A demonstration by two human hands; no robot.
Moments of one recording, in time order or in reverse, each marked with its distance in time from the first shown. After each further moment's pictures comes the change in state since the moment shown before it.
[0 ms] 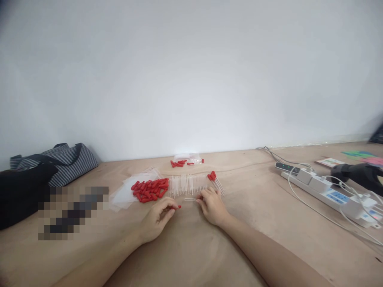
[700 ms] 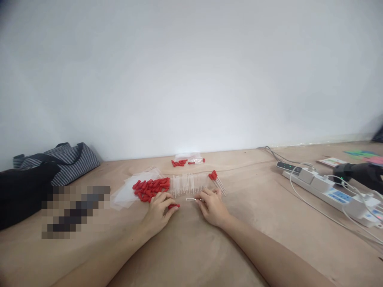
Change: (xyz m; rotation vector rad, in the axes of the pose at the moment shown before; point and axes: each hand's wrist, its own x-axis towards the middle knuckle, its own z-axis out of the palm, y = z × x) left_hand 0.007 -0.007 0.005 0.422 0.127 -0.083; right_hand -0.003 -0.008 -0.003 0.046 -0.013 -0.060
